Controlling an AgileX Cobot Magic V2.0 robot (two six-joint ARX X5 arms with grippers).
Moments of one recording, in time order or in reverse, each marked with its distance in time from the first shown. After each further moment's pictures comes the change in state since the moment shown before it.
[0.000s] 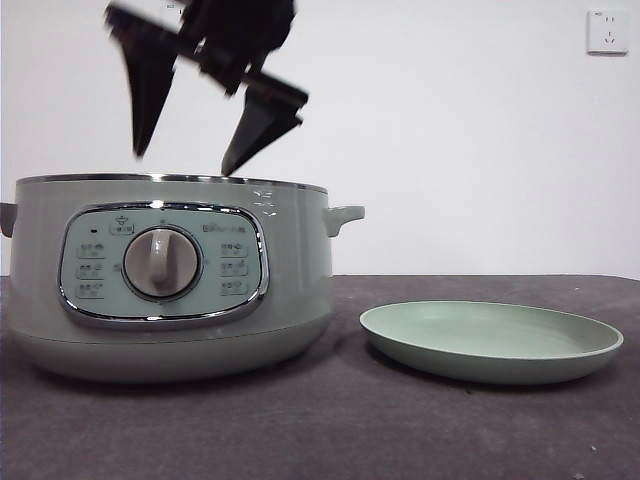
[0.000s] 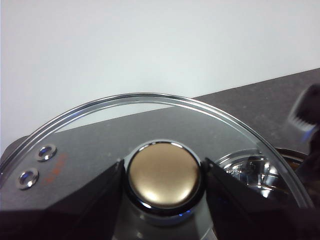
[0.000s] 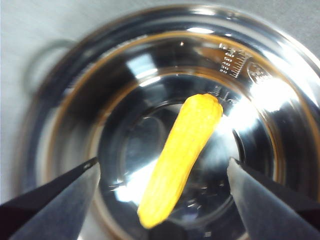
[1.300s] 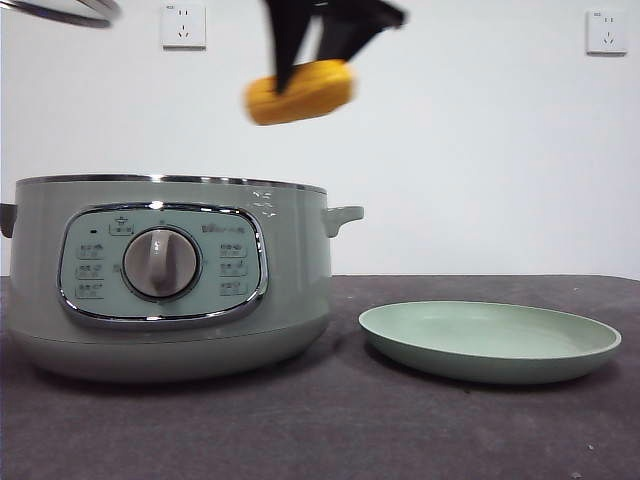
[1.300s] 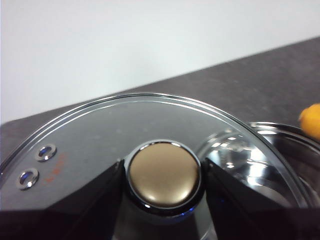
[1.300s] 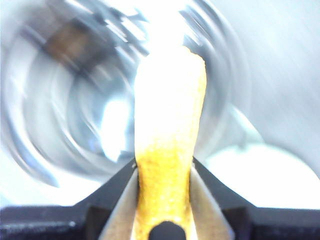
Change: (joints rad) left arm 0.000 0.074 0.000 -0.036 0.052 0.000; right arm -0.111 -0.192 0.011 -0.317 0.031 -0.048
